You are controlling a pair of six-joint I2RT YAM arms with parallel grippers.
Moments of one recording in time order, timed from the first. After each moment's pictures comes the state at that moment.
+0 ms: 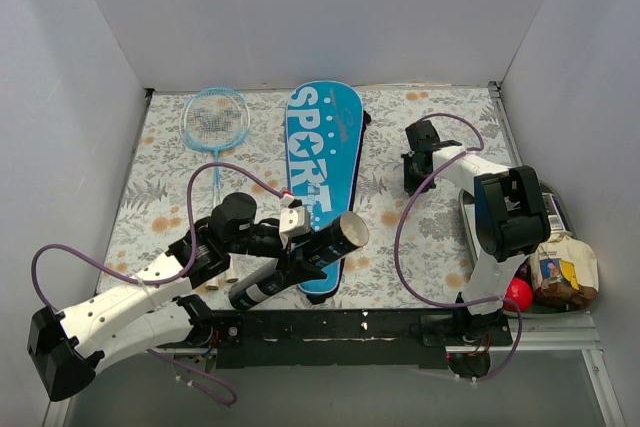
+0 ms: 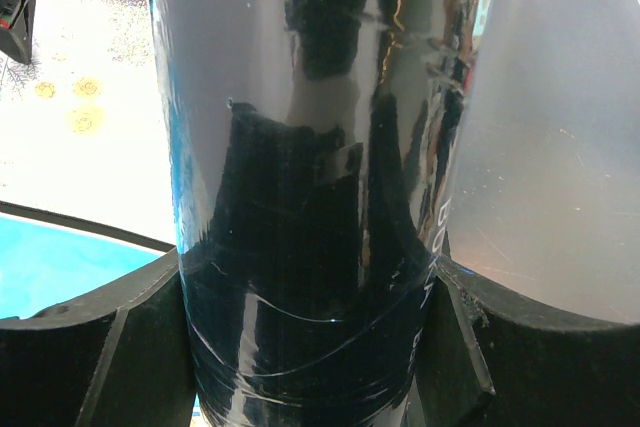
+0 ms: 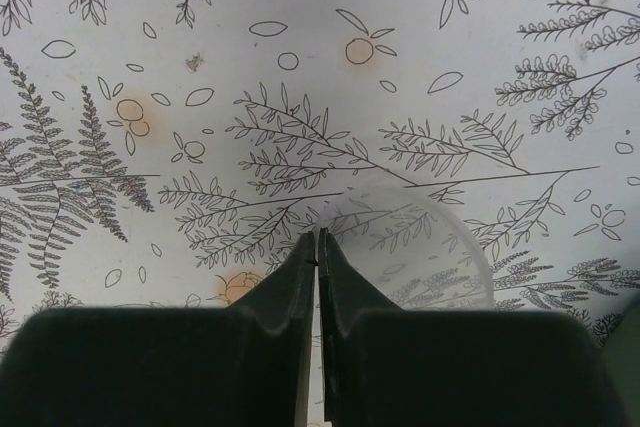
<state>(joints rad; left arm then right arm) -0.87 0.84 0.65 -0.10 0.72 0.04 0.28 1.81 1.15 -0.51 0.09 0.26</state>
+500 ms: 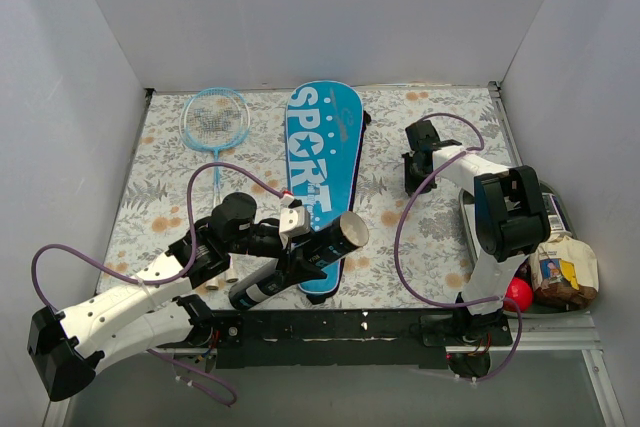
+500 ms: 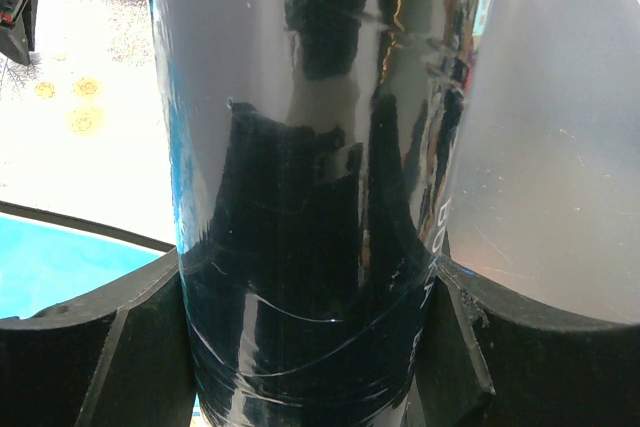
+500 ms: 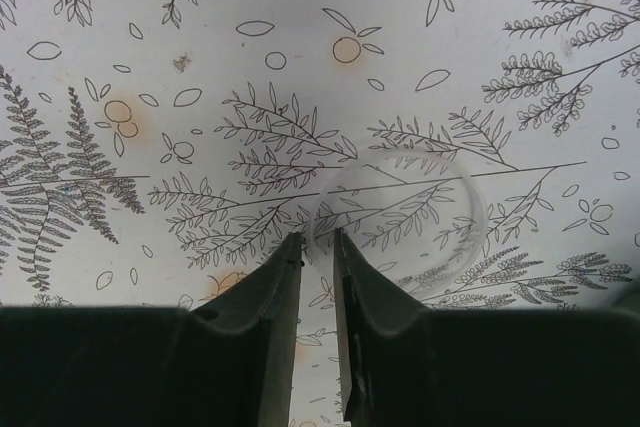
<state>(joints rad) -0.87 0.84 0.65 -0.10 0.72 0.04 0.28 1.81 1.15 -0.52 0.10 0.26</state>
